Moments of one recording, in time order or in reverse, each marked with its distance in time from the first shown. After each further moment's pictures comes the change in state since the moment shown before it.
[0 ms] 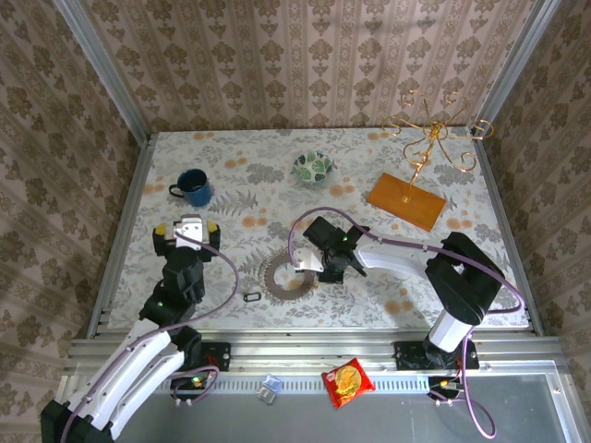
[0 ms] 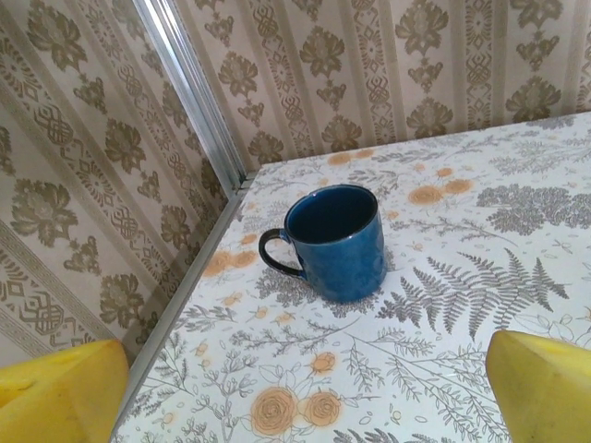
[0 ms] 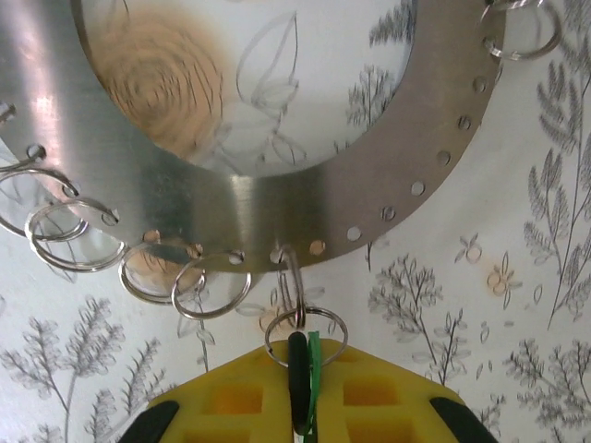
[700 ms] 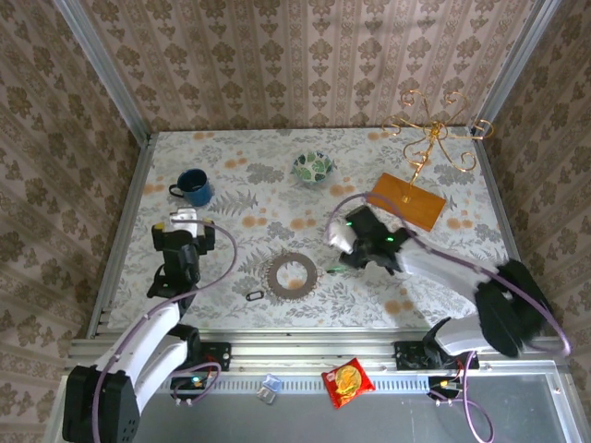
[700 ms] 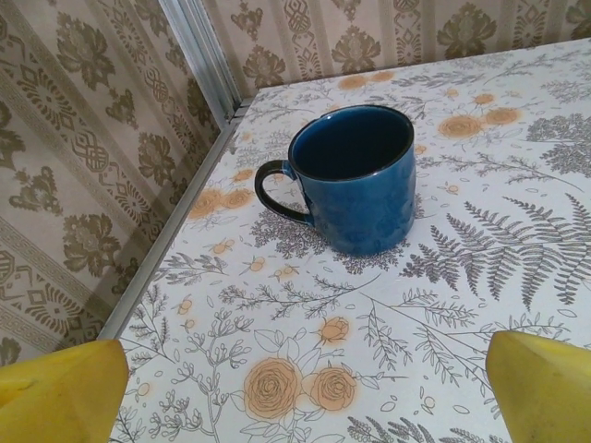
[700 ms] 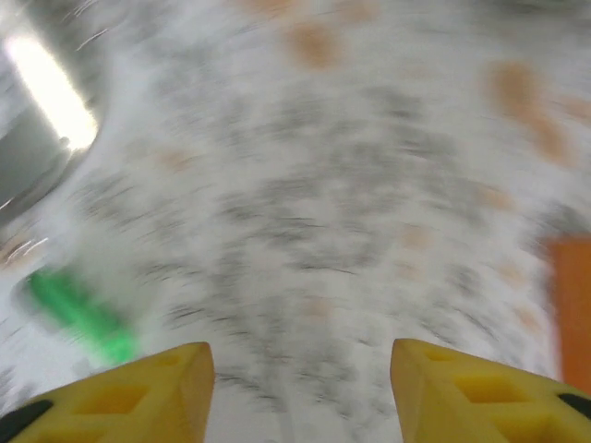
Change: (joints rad) left arm 0.284 0.318 -0.021 0.216 0.255 -0.029; right arm -0.304 -0.417 -0.301 0.332 0.040 0.216
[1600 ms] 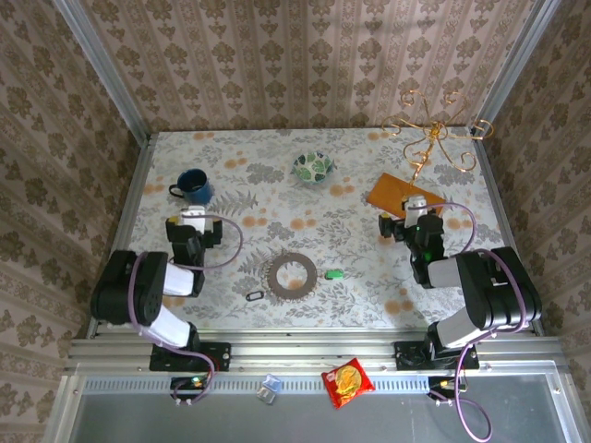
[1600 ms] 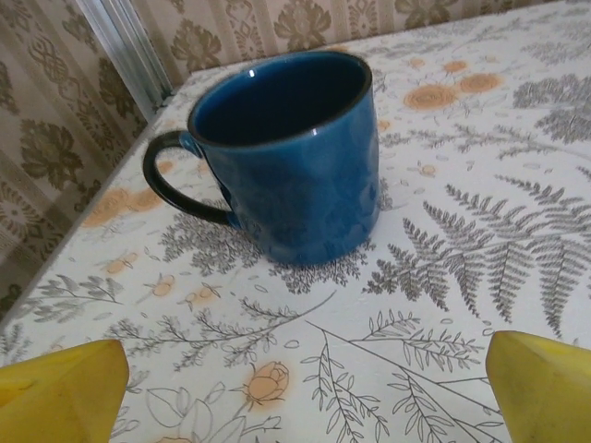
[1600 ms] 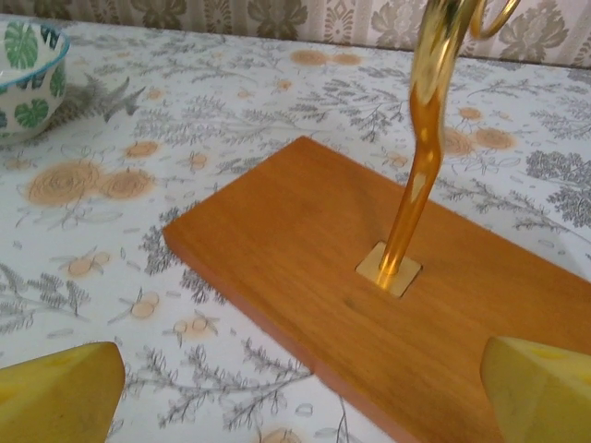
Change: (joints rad) left arm 0.108 0.731 -0.041 0.796 0.201 0.054; right arm -0.461 0.256 -0.376 1.103 -0.020 0.395
